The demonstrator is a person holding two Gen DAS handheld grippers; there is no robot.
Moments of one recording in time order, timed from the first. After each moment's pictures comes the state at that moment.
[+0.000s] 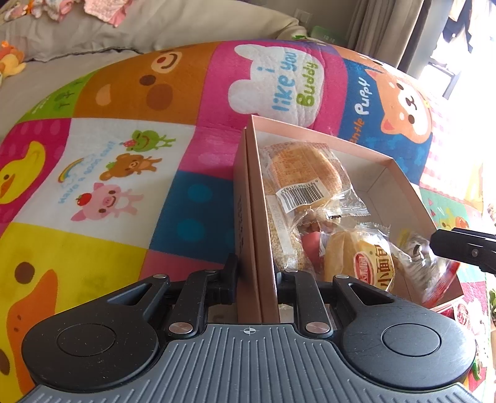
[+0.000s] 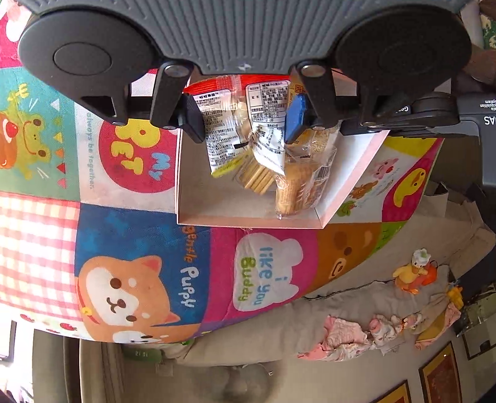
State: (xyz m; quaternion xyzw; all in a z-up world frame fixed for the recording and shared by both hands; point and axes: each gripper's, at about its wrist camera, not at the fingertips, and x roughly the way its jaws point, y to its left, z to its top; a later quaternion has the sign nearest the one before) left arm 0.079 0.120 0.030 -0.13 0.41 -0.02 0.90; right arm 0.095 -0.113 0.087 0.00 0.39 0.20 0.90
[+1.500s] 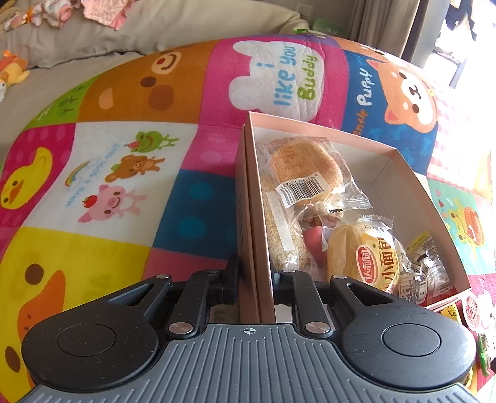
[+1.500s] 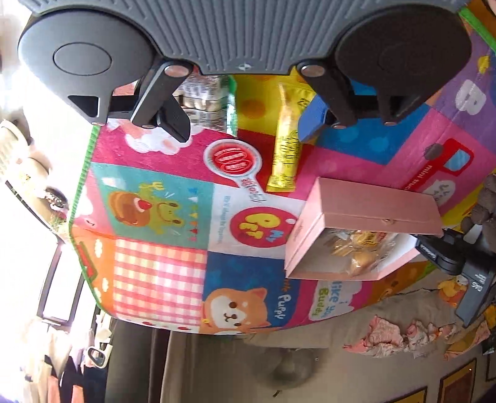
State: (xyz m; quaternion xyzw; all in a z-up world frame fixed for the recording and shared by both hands) left arm 0.078 0.111 0.033 -0.11 0.42 0.00 0.90; right arm -0.056 -0.237 0.051 -0.08 0.33 0.06 0.94
